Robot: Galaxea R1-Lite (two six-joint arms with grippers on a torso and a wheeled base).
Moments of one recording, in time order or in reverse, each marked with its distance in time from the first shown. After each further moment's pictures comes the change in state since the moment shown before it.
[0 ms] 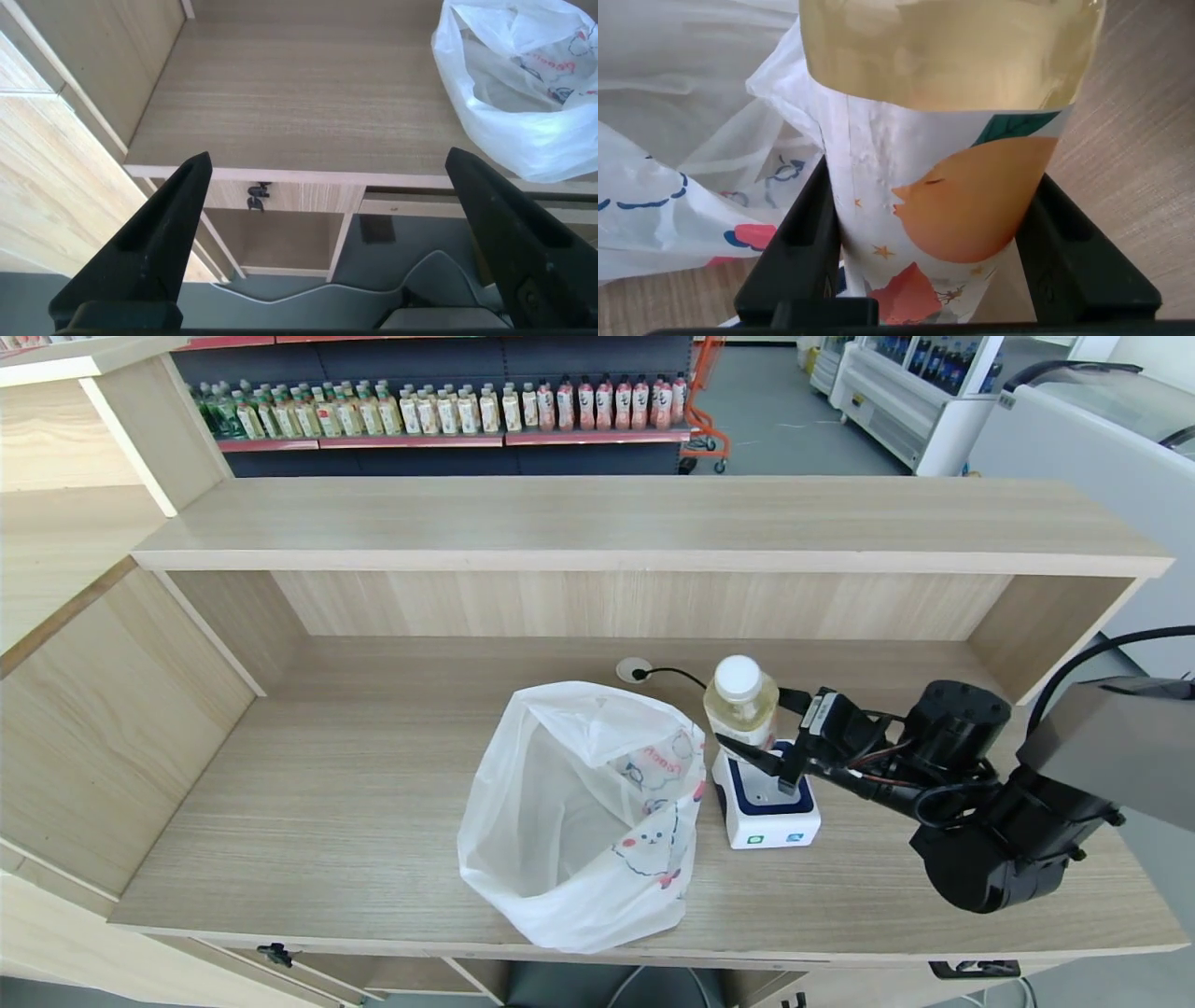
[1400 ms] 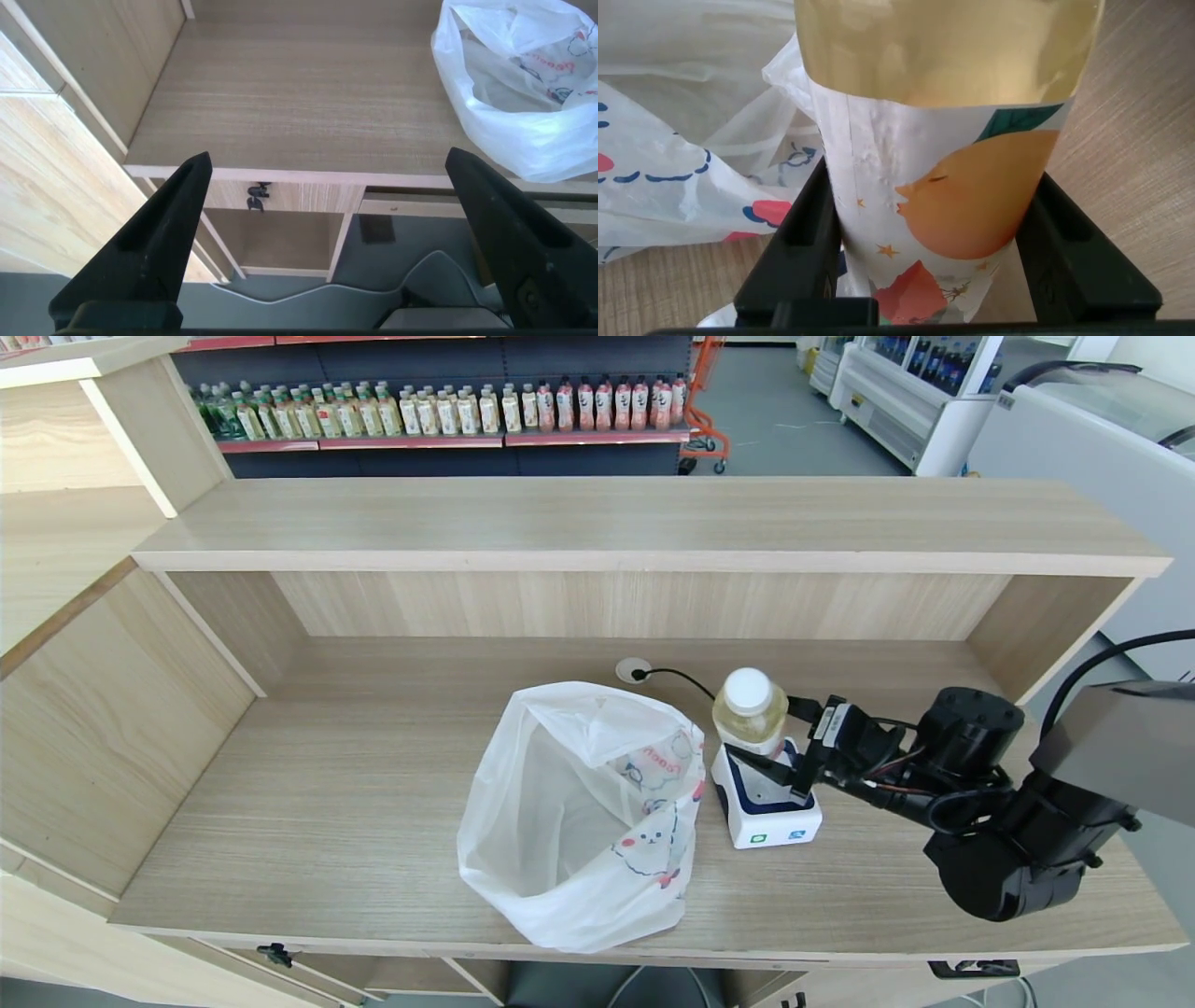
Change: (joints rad) left arm 0.000 0.000 0.000 0.000 0.000 0.000; right arm -0.028 -0.006 0.046 0.002 0.040 -0.029
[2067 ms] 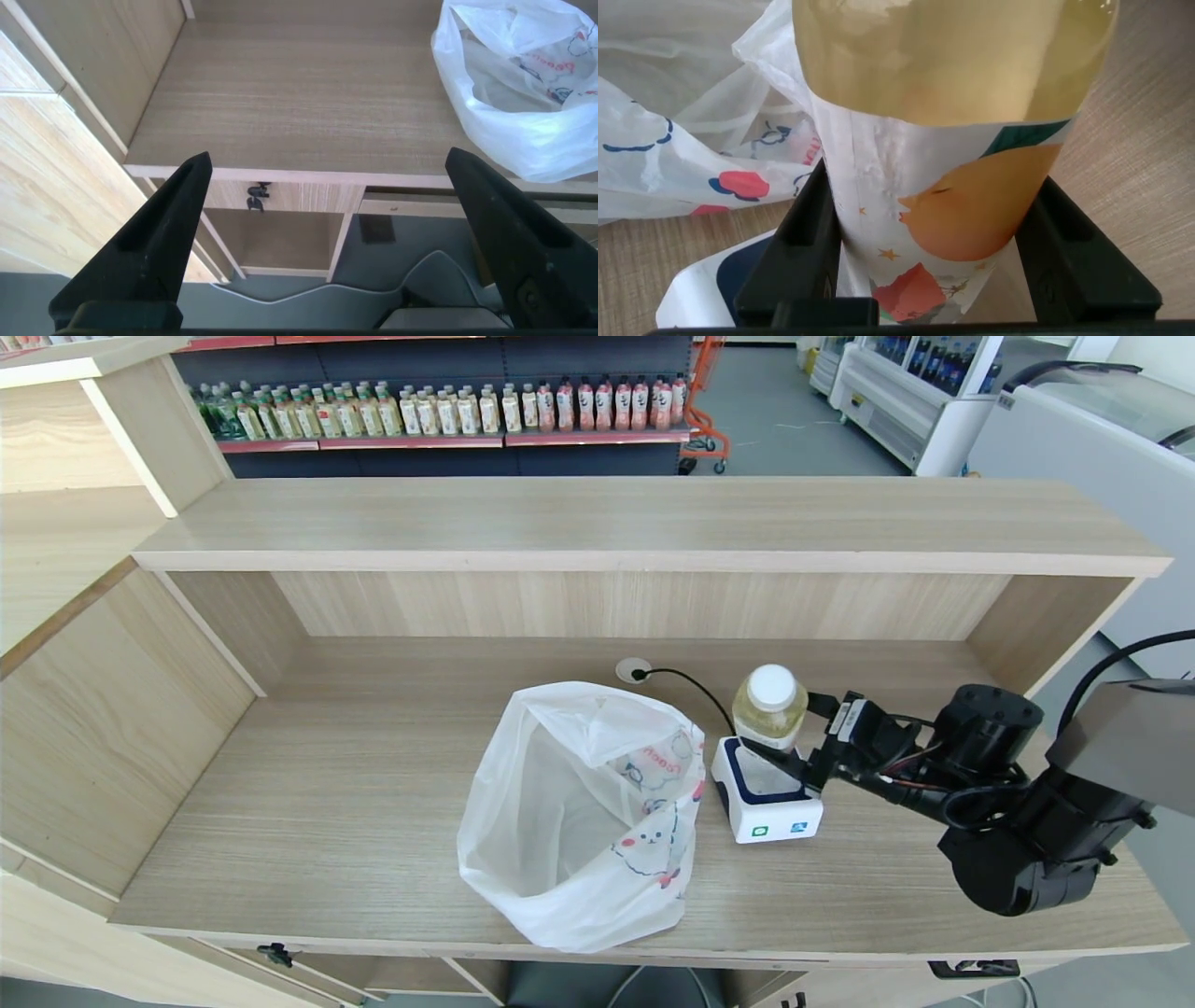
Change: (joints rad) left arm 0.000 0.000 0.000 0.000 0.000 0.000; right arm -0.050 -0.003 0.001 -0.001 0.000 -0.014
